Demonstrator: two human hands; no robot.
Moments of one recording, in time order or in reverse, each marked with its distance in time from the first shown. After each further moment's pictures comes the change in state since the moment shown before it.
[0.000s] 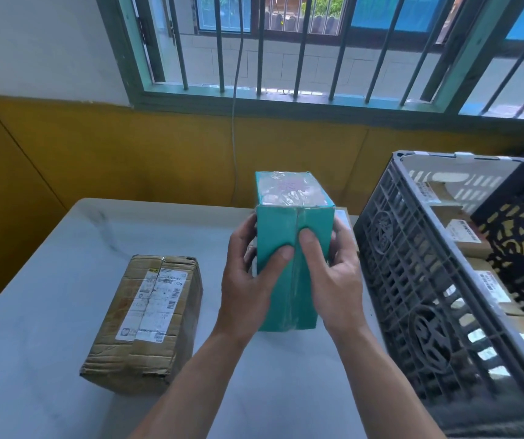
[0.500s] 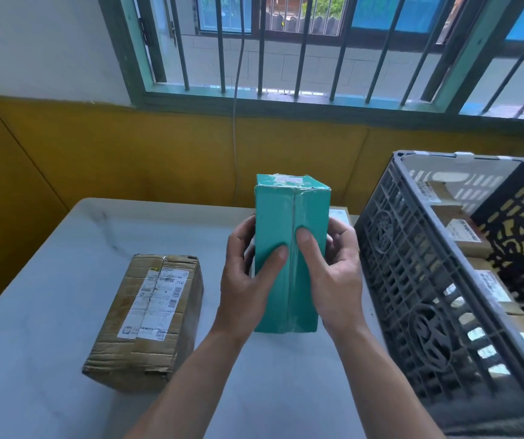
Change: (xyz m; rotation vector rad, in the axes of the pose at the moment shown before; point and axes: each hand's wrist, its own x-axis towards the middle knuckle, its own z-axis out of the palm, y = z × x) left_hand -0.002 0.000 -0.005 0.020 -0.010 0.000; right_hand 0.000 0.006 -0.002 0.044 -0.001 -0.008
